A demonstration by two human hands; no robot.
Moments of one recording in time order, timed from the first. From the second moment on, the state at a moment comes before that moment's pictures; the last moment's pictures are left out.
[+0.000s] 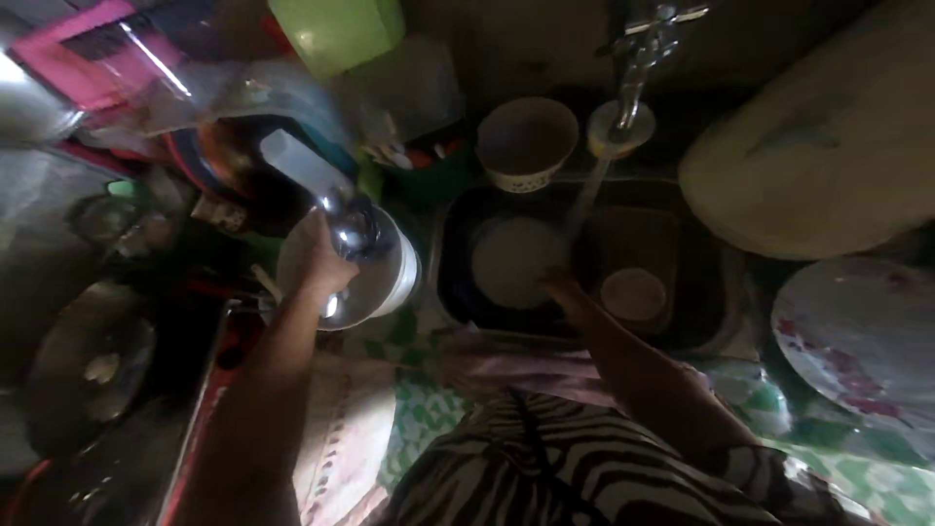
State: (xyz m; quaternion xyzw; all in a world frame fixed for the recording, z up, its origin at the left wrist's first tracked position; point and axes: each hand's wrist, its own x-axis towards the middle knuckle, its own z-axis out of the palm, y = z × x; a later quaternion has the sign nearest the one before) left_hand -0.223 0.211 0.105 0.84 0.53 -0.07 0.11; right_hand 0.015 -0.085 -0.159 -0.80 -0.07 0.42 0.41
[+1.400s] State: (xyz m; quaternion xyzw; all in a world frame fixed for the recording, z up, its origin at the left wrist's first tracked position) left_hand 0.032 -0.065 0.004 0.76 0.18 -0.17 0.60; right_hand 0.061 -0.190 -0.039 -0.72 0.02 0.26 0.64
